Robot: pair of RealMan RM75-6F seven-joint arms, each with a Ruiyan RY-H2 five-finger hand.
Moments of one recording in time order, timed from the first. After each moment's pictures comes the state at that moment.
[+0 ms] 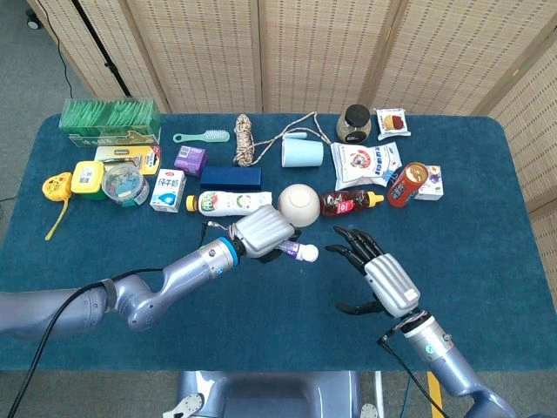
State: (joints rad) left arm -1.28 -1.35 -0.19 -1.60 0.98 0.59 0.36; right arm 0.44 -1.26 0.12 -1.82 -1.63 1.19 0.21
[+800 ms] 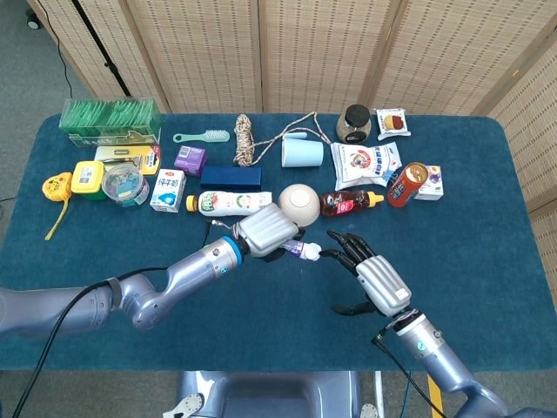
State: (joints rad) left arm -1.31 -1.37 -0.17 -1.59 0.98 0.60 0.33; right arm 0.47 -1.29 0.10 -1.80 -1.59 1.17 0.20
